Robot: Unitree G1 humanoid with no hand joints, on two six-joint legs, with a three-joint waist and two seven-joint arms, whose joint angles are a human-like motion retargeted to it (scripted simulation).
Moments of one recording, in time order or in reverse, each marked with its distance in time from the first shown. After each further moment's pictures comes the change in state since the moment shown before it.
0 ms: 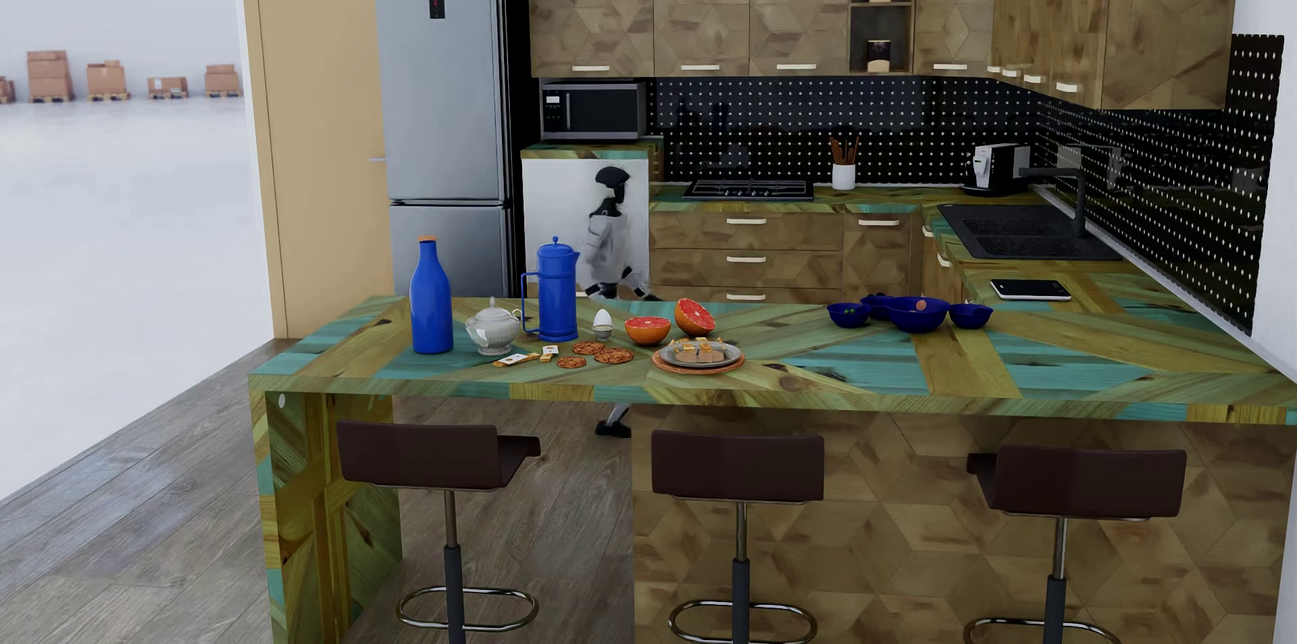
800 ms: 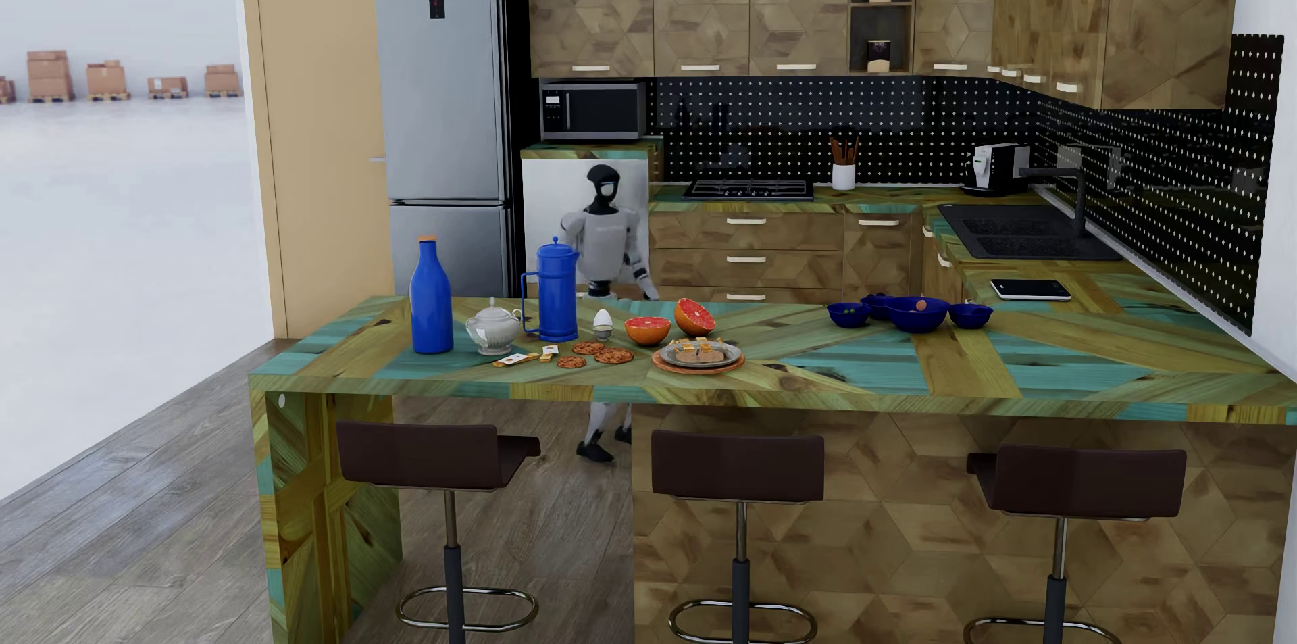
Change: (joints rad) body 0.055 0.124 -0.016 -0.029 -0.058 -0.044 0.116 -0.091 -0.017 -0.151 0.269 0.007 -0.059 0.015 -0.389 0.048 0.002 -0.046 -0.121 0.015 0.012 0.051 0.000 -0.045 -0.023 -0.006 -0.040 0.023 0.010
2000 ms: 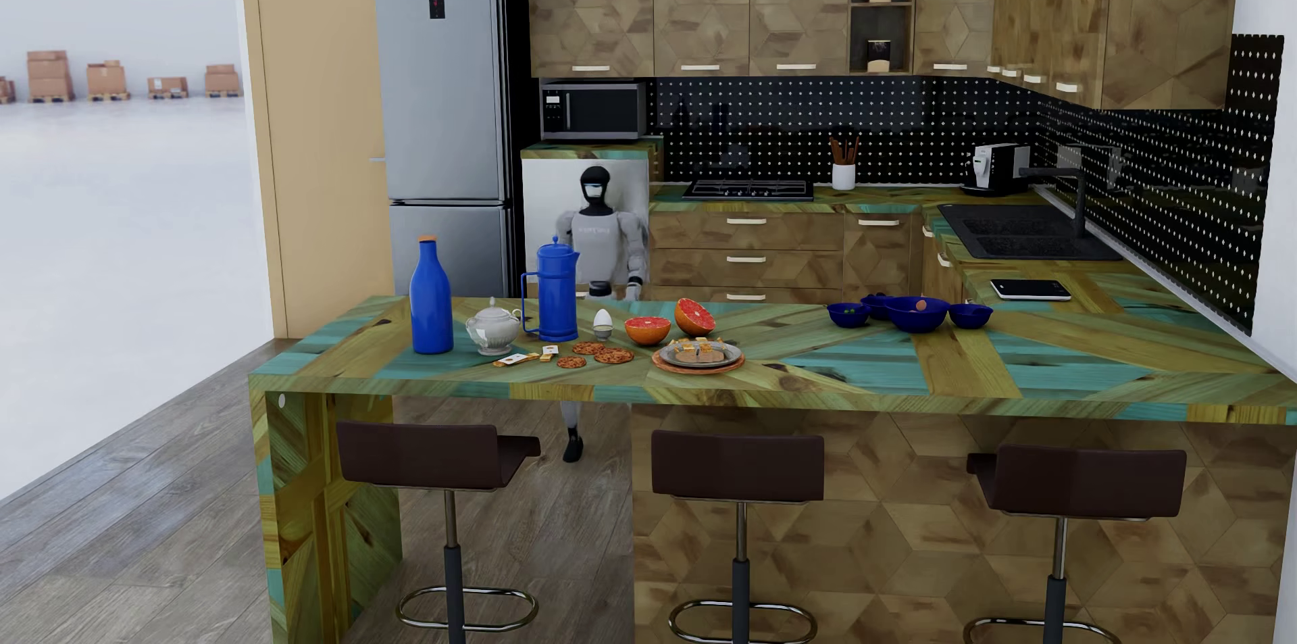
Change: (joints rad) body -0.153 0.006 0.083 0.029 0.013 0.020 -0.083 0.038 0.020 0.278 -0.071 -0.075 0.053 0.180 0.148 -0.087 -0.038 -0.054 0.080 -0.009 0.017 -0.020 0.044 -0.026 -0.100 -0.080 0.067 0.017 0.016
